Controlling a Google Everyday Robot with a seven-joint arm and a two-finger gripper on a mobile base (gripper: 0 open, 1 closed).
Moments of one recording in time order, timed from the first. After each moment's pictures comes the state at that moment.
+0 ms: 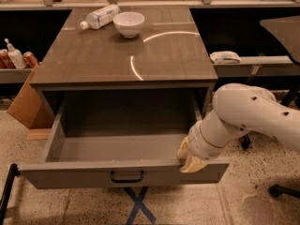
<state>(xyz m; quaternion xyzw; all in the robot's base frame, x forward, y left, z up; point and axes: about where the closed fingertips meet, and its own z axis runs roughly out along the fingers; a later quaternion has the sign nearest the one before) 0.431 -0.111 0.679 -0.75 0.63 0.11 0.15</state>
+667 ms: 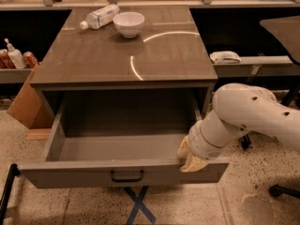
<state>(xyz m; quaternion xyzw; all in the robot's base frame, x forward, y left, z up) 0.430 -0.110 0.680 -0.75 0.63 0.11 0.15</state>
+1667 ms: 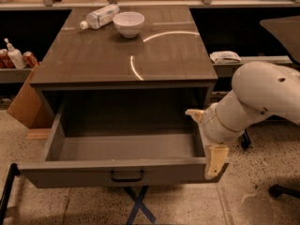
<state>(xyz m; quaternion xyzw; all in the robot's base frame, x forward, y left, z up) 0.452 -0.139 0.730 -0.75 0.64 0.07 0.18</state>
